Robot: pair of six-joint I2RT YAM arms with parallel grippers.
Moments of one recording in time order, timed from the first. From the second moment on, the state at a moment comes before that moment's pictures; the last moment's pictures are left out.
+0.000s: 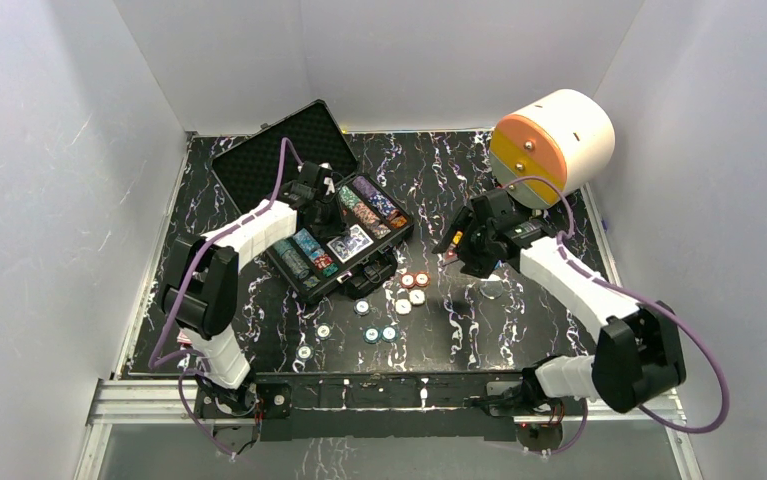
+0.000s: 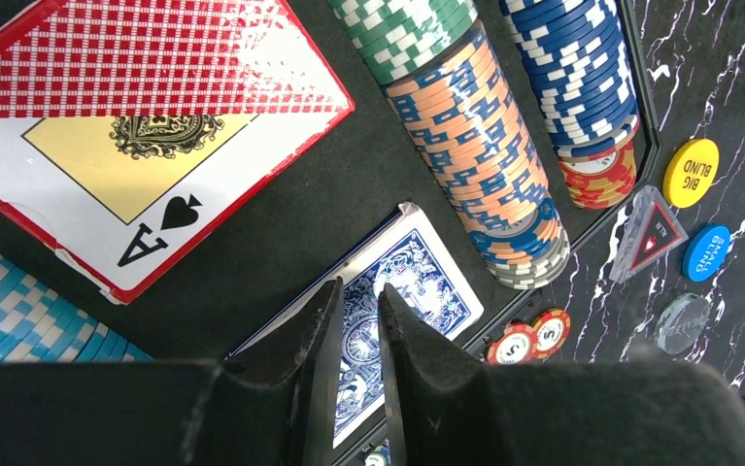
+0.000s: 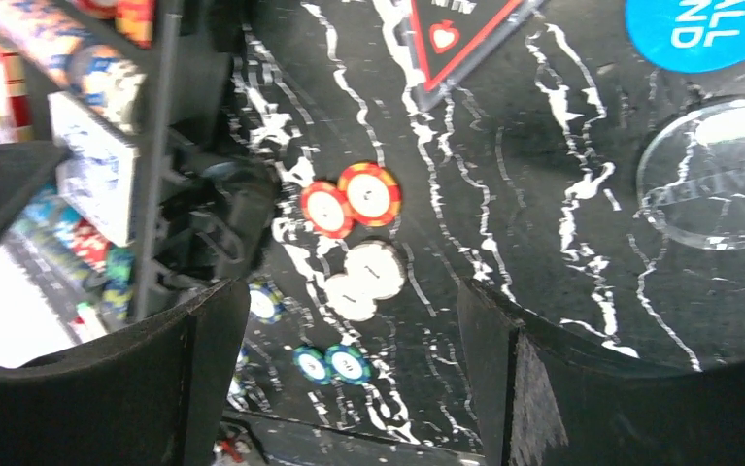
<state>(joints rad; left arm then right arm) -0.44 1.75 1.22 -0.41 0.08 -0.60 0.46 1.28 0.92 -0.58 -0.08 0.95</state>
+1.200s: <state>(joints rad) -0.44 1.28 1.02 -0.36 0.14 -0.59 0.30 1.52 0.83 -0.64 0.27 0.79</state>
